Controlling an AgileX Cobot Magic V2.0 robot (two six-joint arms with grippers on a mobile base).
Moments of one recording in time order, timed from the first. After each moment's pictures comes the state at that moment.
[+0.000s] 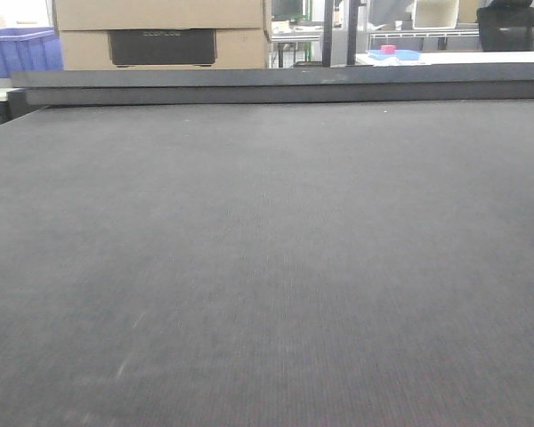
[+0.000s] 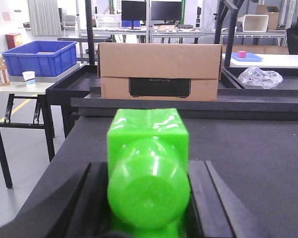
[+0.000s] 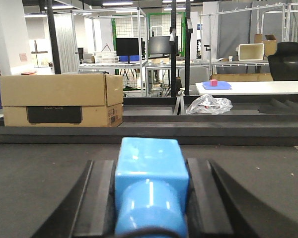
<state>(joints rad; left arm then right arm) 0.03 0.52 -0.79 0.01 0.38 0.00 -0.04 0.38 -0.66 0.15 0.26 -0.06</state>
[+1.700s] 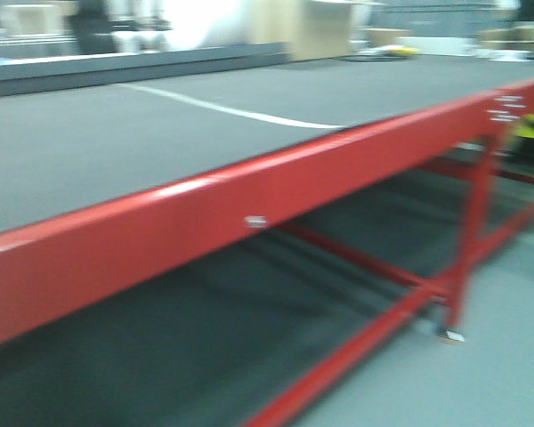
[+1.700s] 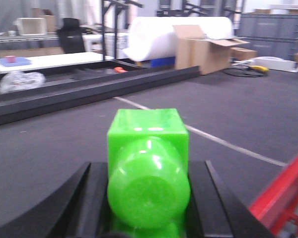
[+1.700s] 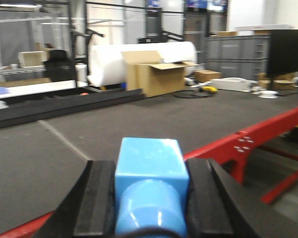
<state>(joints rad) 0.03 0.50 -0.79 0.01 0.38 0.00 -0.04 0.38 -0.66 0.15 0.26 -0.06</state>
